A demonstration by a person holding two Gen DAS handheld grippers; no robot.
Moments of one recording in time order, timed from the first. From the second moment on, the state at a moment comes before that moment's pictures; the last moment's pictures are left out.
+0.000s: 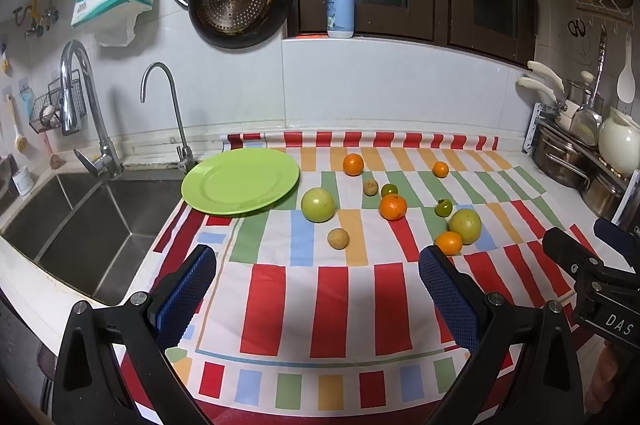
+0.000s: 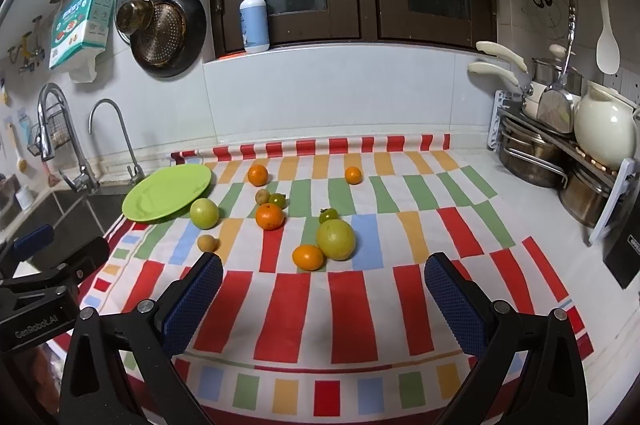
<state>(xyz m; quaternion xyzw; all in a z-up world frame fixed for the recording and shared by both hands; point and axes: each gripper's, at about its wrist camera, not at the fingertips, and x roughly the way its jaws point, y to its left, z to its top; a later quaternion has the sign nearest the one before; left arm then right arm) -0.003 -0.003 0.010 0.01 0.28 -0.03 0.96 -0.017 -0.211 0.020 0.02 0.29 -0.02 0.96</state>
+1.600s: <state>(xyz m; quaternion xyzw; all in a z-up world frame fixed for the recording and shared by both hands) -0.009 -0.003 0.014 0.01 0.26 -0.03 0.96 -0.023 -0.210 0.036 0.02 0.26 -0.01 0.96</state>
